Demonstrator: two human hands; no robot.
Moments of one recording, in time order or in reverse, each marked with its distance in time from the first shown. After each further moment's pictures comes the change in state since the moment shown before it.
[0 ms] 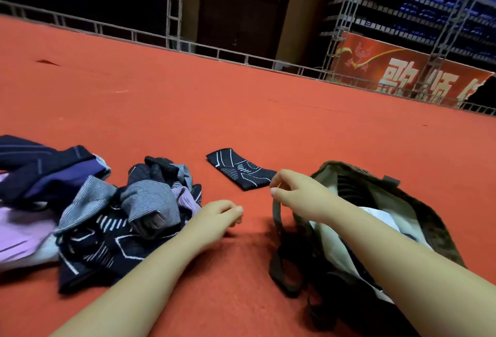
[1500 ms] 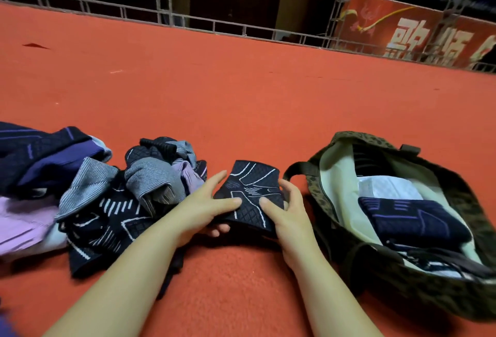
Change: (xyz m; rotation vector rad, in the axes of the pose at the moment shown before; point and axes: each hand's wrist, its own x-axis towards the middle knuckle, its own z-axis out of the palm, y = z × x) left_hand -0.012 -0.029 -0.031 -0.350 -0.126 -0.173; right_hand -0.019 0.003 0.131 1.171 0.319 0.214
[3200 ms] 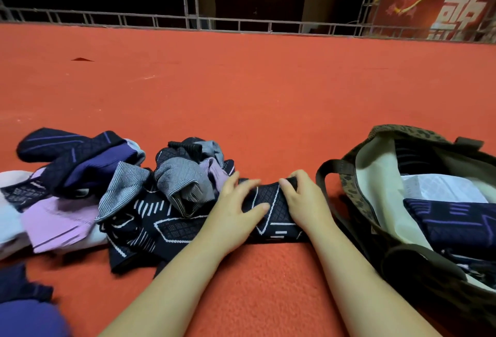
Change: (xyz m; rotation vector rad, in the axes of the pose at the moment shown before) left_hand -0.009 -0.011 0.011 0.579 0.309 0.300; right_hand 0.060 0.008 0.011 -0.786 0.031 -0.213
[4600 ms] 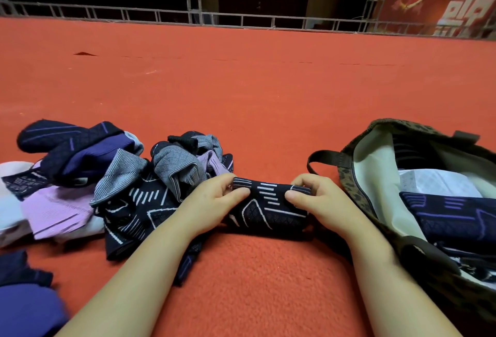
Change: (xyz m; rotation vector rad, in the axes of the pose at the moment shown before) left_hand 0.005 -0.014 -0.032 -0.103 -0.150 -0.034; right_hand -0.026 -0.001 -0.055 0.412 -0.431 -0.097
